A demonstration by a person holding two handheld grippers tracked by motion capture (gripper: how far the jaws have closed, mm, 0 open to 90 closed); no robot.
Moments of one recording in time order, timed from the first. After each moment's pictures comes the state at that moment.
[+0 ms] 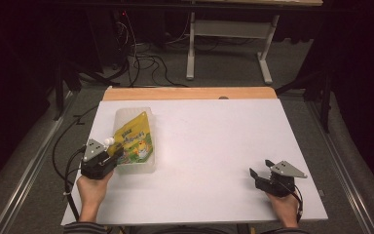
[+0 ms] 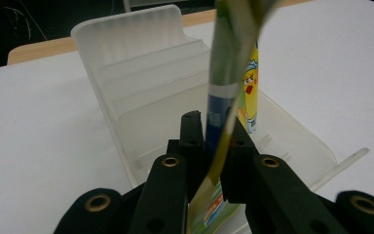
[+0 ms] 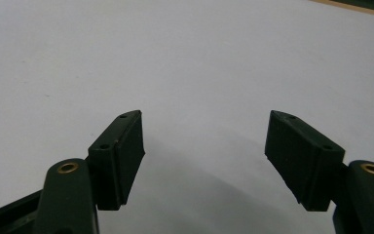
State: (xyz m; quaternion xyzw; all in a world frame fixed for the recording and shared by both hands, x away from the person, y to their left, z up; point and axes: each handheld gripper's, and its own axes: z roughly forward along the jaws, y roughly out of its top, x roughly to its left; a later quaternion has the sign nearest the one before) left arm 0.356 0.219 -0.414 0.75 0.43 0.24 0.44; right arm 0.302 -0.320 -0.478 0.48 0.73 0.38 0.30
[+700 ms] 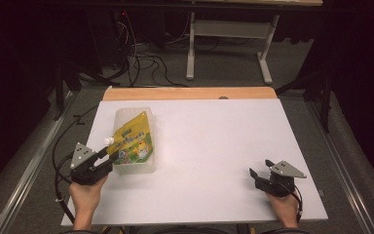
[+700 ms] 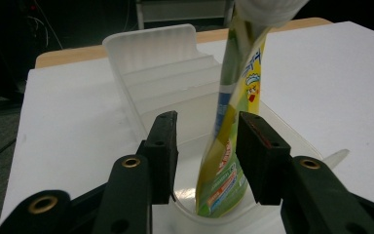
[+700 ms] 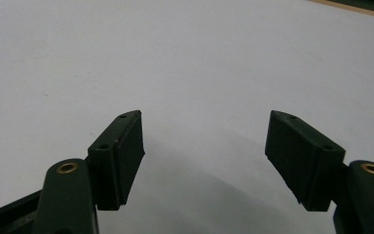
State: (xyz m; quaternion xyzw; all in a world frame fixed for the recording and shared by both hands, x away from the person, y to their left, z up) left arm 0.332 0.232 -0.403 0.72 0.45 0.26 0.46; right arm 0.302 -0.320 -0.478 0.47 0.74 0.38 0.30
